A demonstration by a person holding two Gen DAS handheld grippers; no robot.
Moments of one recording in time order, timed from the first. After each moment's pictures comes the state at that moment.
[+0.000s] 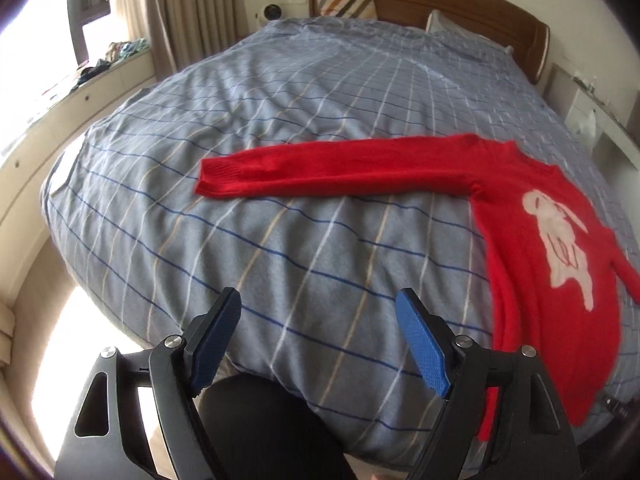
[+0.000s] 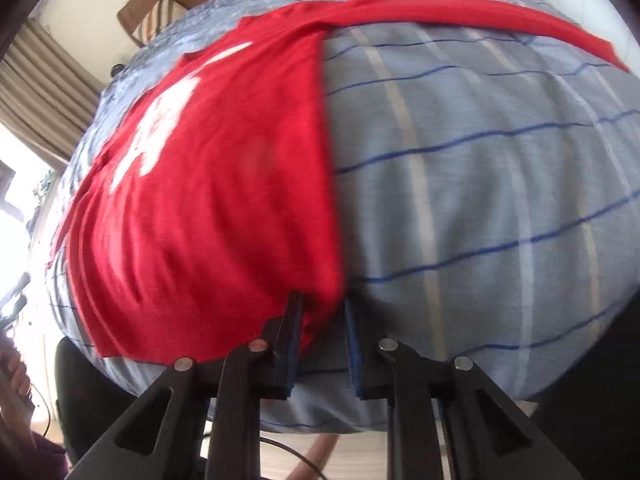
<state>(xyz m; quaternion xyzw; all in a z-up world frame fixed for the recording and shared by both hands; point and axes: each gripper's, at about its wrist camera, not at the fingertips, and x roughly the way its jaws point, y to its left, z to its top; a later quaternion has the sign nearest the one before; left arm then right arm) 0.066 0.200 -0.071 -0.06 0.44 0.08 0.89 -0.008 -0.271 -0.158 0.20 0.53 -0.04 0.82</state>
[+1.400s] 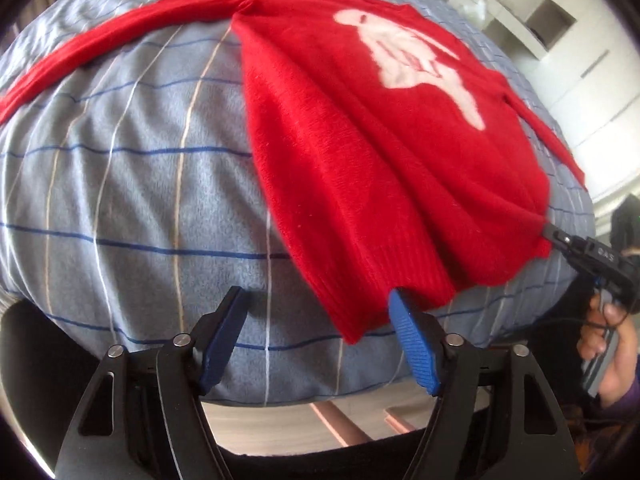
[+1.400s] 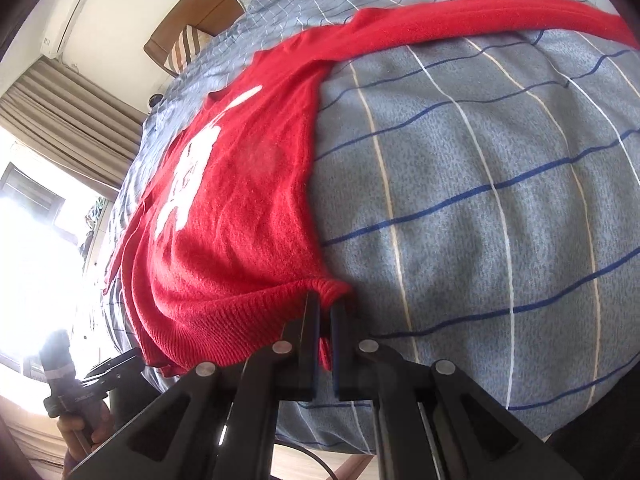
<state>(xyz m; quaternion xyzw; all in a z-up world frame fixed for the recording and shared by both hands) 0.069 0.064 -0.155 -0.06 0.58 -0.14 0.80 -0.002 -0.308 -0.149 0.29 0.49 0.06 0.82</state>
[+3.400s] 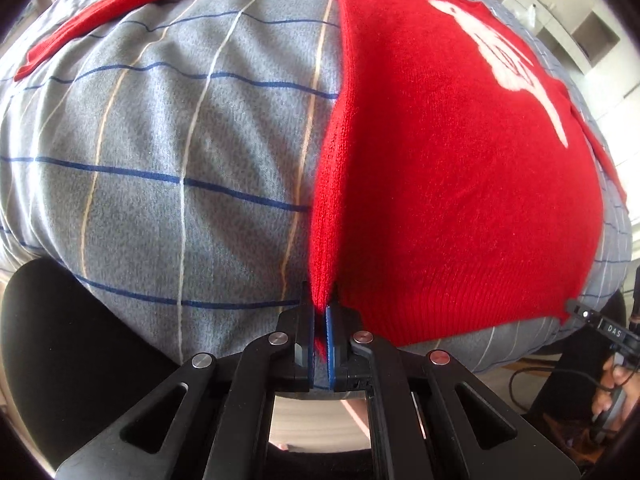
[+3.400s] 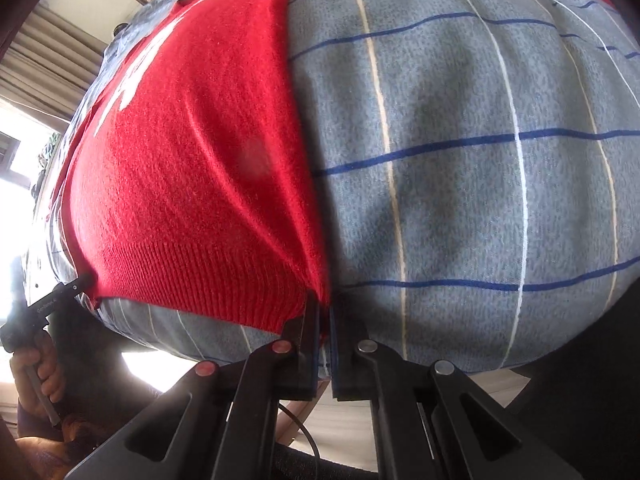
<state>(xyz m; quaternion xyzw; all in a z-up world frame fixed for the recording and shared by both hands) 0.066 0.108 -0.179 -0.06 0.60 -0.07 0.80 -0.021 -0.274 -0.195 0.19 0.60 0.03 0.77</state>
